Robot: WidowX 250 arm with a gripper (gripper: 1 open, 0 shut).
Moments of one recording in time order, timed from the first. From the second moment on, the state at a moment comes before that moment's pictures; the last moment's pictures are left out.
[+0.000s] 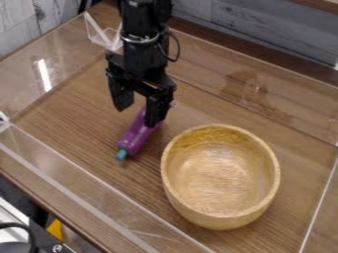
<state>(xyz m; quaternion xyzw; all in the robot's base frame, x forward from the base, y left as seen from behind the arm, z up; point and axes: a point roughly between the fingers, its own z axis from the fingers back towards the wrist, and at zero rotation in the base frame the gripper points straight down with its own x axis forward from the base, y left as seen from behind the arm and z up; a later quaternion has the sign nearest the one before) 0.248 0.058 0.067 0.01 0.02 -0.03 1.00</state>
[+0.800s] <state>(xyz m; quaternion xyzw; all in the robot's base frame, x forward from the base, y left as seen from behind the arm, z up) 0.246 0.058 0.044 0.02 0.01 -0.05 1.00</state>
